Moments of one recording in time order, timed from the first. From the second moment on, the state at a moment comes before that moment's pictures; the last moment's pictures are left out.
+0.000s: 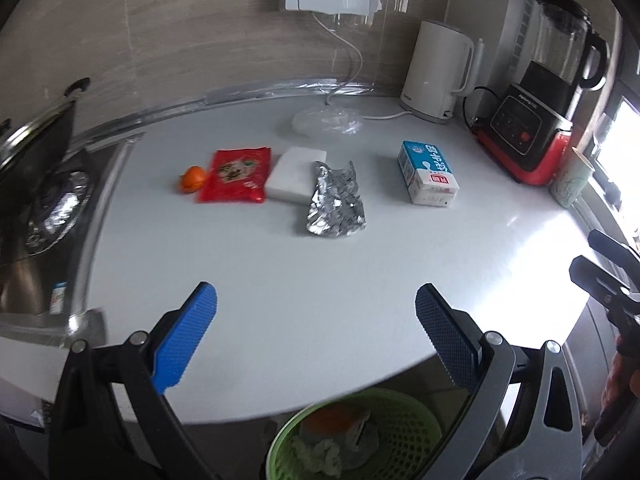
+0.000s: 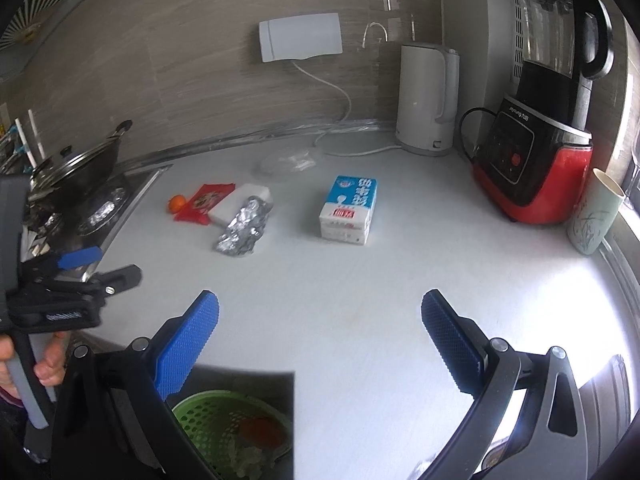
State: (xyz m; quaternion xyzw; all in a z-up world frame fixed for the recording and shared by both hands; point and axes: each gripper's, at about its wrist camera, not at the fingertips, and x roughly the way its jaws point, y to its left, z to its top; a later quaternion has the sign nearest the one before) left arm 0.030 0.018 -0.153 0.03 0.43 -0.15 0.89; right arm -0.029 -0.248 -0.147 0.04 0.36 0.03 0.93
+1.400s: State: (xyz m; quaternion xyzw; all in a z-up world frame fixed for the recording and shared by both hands) left arm 0.170 -0.071 -0.244 0.02 0.48 -0.10 0.87; right arm 0.197 -0.281 -0.242 0.07 0.43 -0.02 0.90
